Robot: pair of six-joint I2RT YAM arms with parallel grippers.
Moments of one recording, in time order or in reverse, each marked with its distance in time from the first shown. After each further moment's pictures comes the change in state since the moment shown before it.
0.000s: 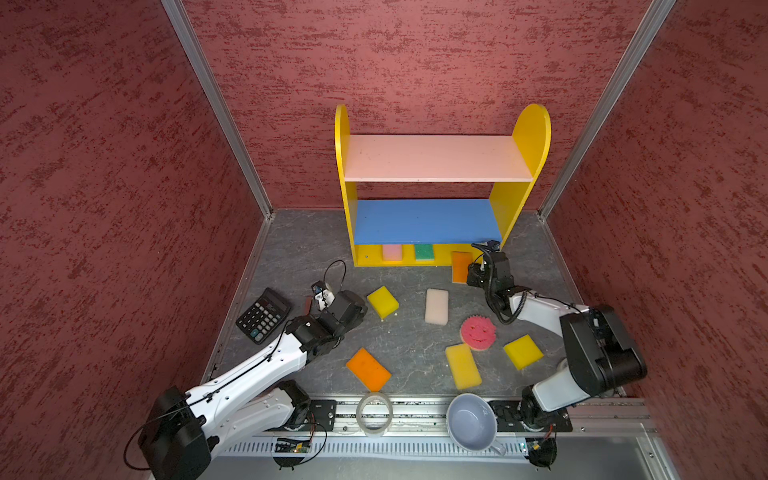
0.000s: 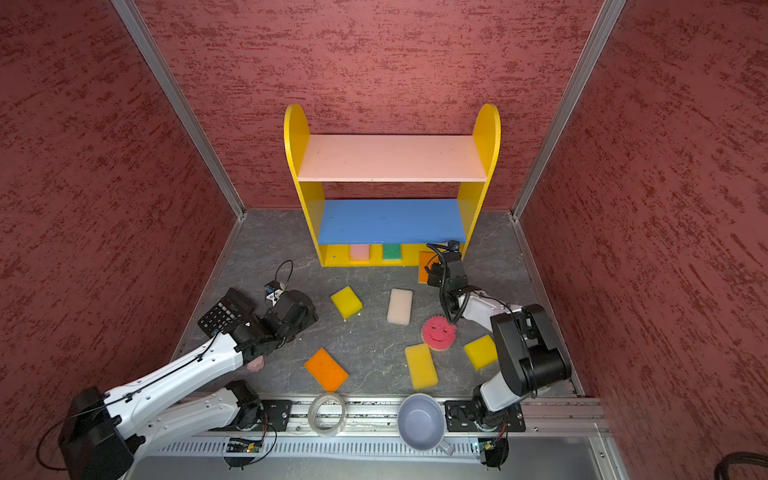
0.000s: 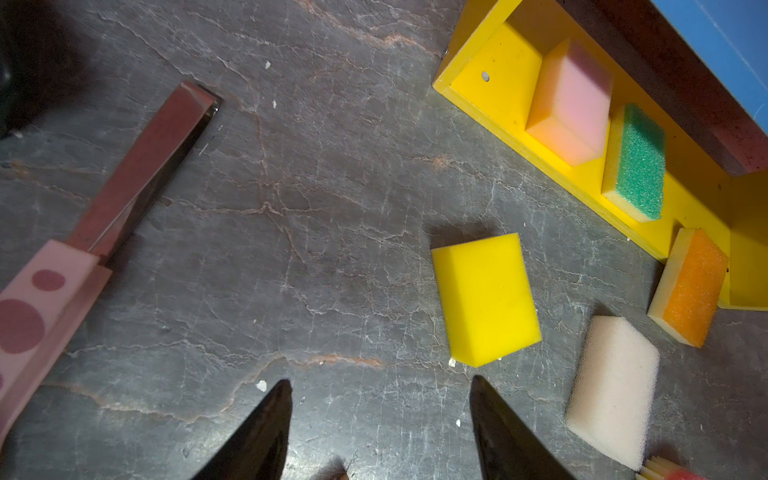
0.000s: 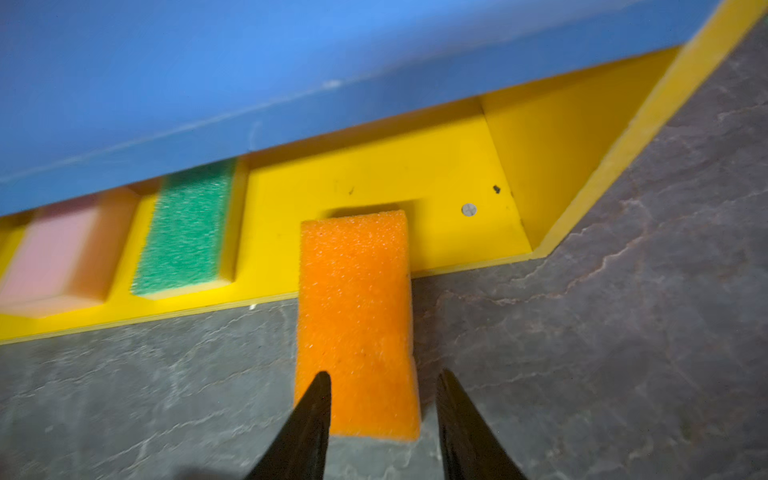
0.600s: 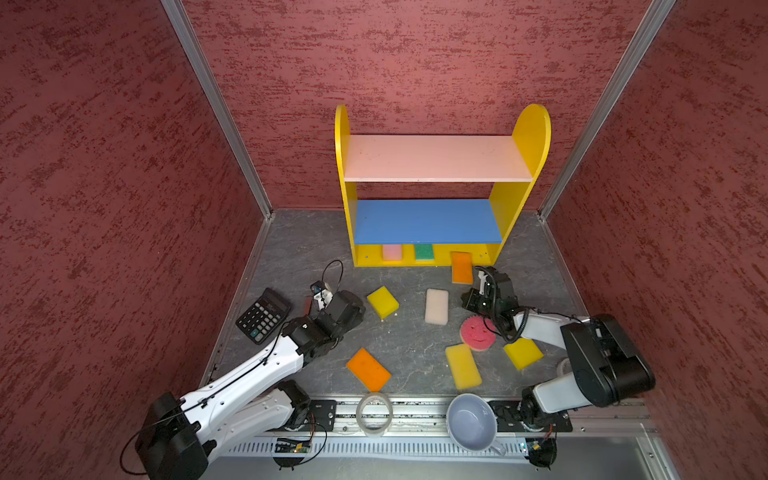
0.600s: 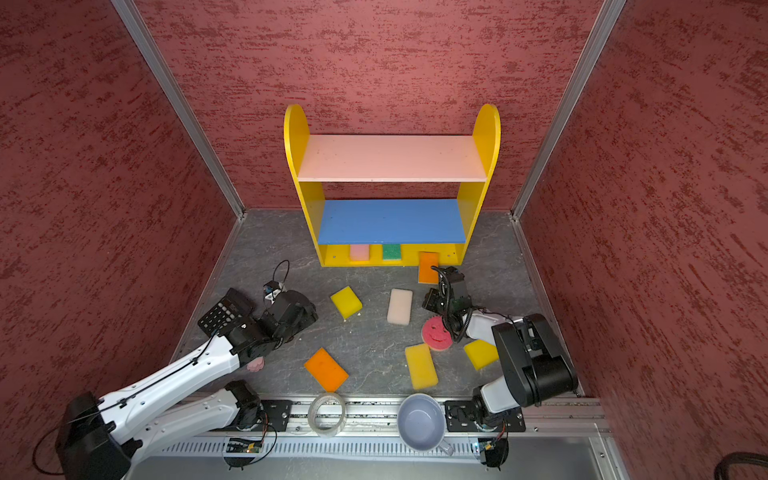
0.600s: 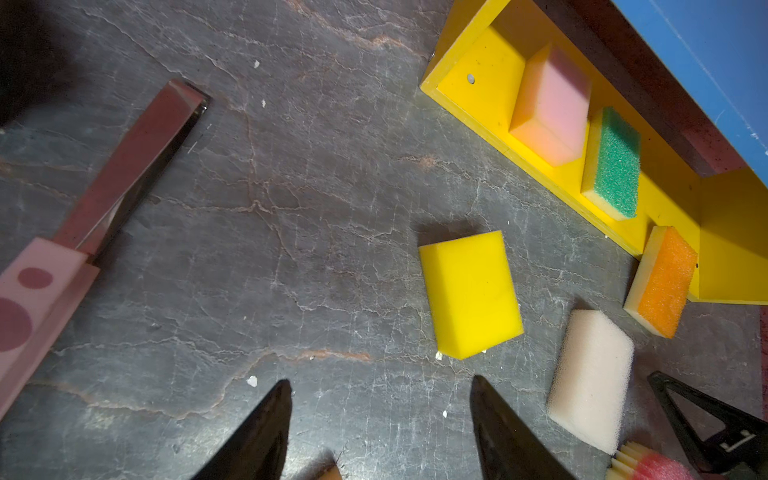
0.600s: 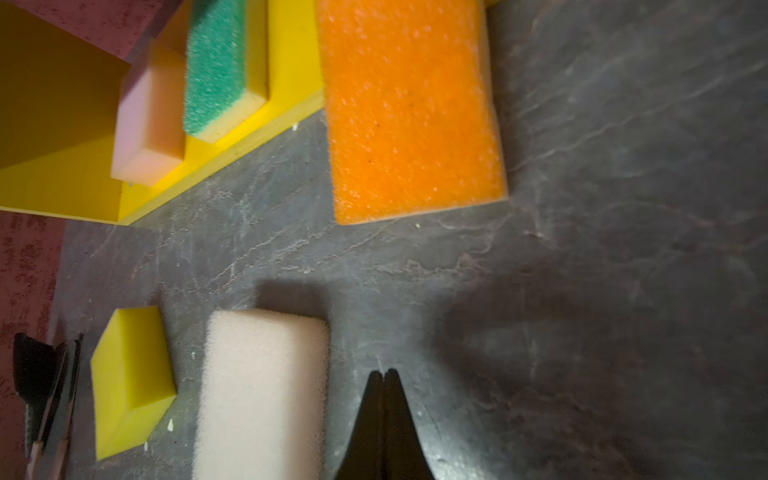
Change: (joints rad) left arm 0.002 -0.032 0.000 0.000 0.020 0.000; right arm -0.005 0.029 -0.184 0.030 -0.343 0.246
